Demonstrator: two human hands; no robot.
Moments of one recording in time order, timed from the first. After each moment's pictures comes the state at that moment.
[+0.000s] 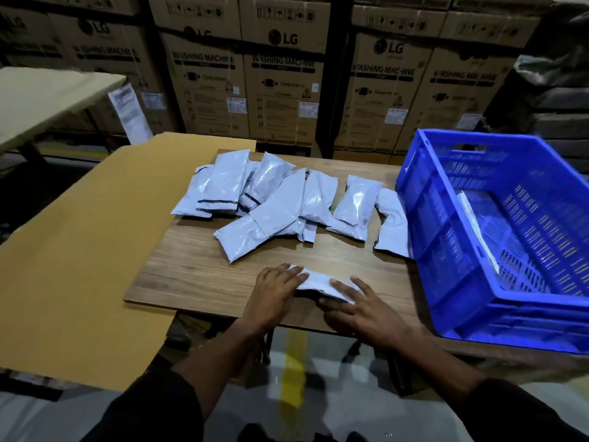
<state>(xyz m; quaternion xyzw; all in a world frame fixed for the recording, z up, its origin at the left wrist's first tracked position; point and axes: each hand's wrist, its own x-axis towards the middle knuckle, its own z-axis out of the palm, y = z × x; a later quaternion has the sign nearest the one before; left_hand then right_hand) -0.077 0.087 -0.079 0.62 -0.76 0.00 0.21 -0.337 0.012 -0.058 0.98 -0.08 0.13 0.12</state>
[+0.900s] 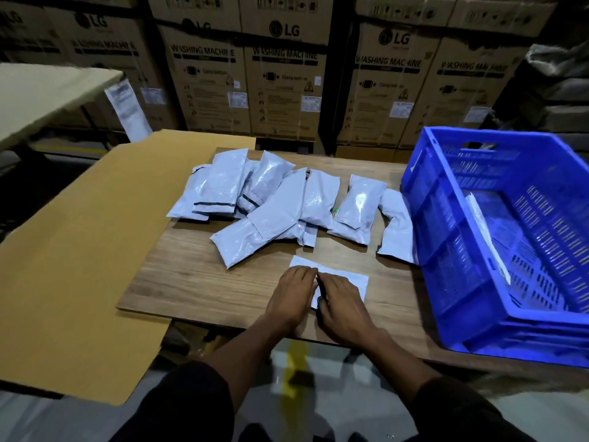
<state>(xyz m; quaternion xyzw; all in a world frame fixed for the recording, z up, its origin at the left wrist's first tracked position) -0.115 0.038 -0.080 0.67 -0.71 -0.06 0.20 -0.273 0.010 -0.064 0.89 -0.40 0.14 -0.18</state>
